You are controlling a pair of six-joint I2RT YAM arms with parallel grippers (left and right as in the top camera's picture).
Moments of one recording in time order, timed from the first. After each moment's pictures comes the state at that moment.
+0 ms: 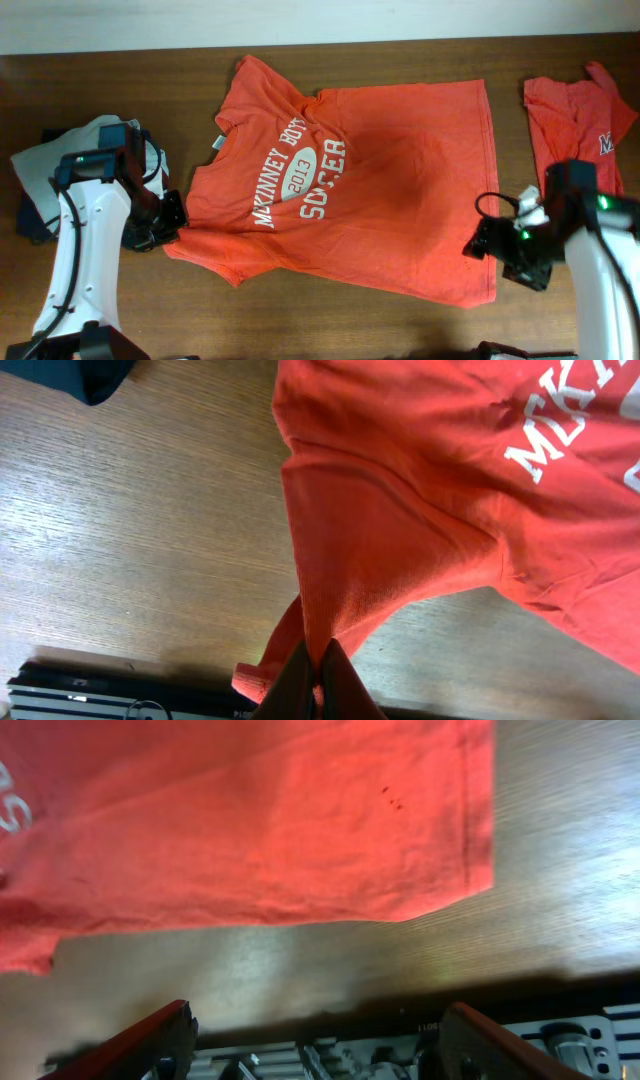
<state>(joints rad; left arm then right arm) 0.15 1.53 1.30 -1.37 0.08 -0.18 -0.28 1.19 1.05 -1.43 -0.28 0.21</state>
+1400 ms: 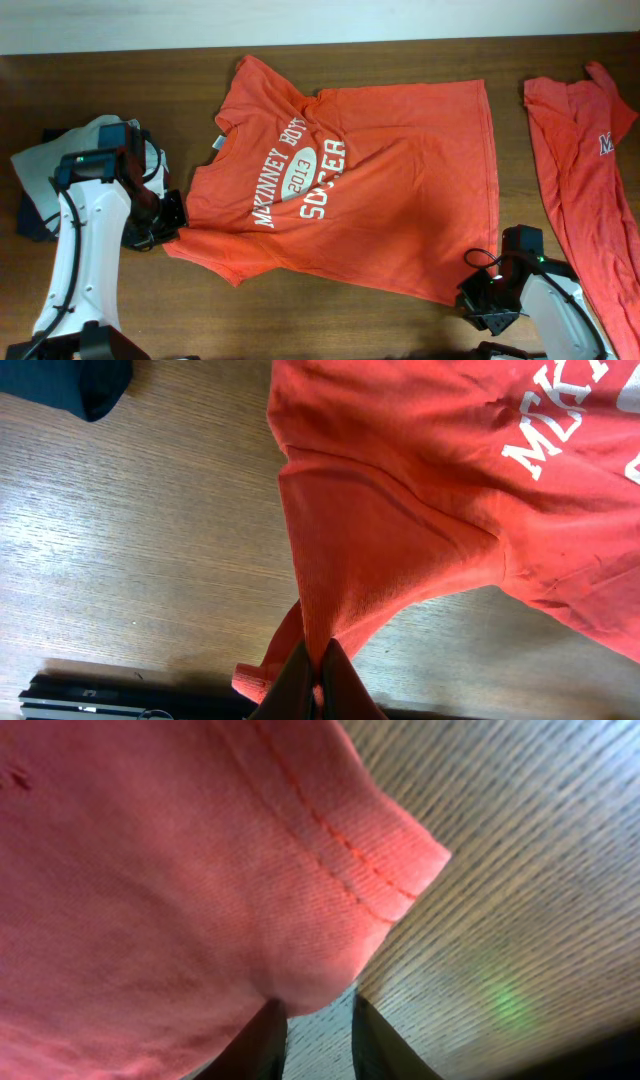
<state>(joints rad) 0.15 1.54 1.30 -1.36 0.08 -0.15 -0.28 1.19 0.44 -0.91 -0.22 0.73</state>
